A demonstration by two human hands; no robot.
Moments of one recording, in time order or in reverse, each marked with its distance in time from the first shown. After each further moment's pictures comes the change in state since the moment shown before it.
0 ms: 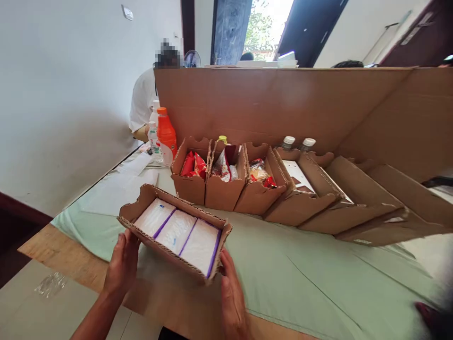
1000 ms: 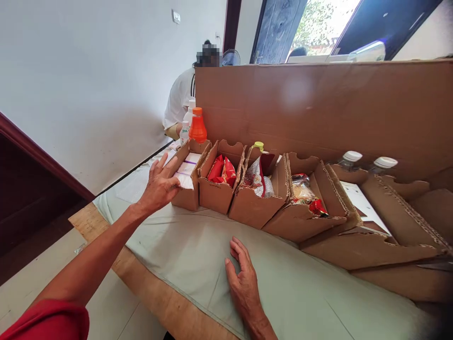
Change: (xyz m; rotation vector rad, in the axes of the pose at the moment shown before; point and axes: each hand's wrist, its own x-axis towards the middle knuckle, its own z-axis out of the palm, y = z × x) left_hand 0.141 0.095 0.038 1.365 -0.233 0.984; right_hand 0.084 0.076 0.002 -0.221 -0.064 -0.114
